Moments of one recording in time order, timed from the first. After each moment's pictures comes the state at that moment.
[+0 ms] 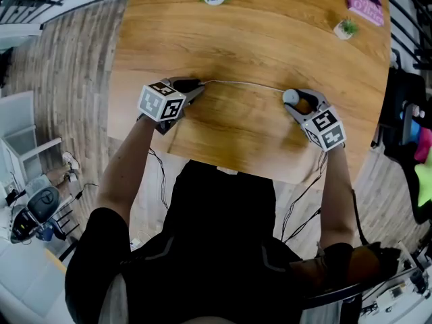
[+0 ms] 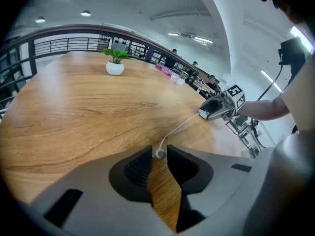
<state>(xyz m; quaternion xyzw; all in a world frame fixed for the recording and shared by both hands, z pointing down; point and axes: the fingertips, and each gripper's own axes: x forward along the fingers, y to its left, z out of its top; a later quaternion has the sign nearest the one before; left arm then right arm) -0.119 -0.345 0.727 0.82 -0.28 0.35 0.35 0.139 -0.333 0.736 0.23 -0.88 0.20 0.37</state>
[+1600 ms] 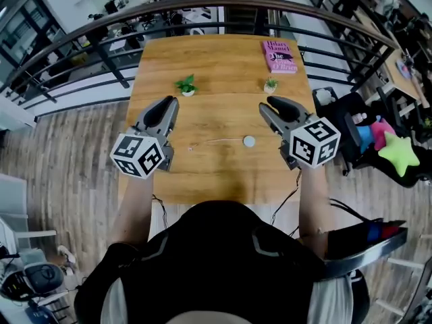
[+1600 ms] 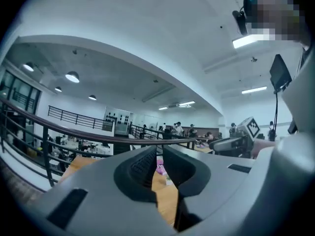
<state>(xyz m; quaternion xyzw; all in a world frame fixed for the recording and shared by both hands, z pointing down) -0.086 -0.351 0.323 0.91 -0.40 0.00 0.08 0.137 -0.322 0.345 0.44 -0.89 0.11 0.07</state>
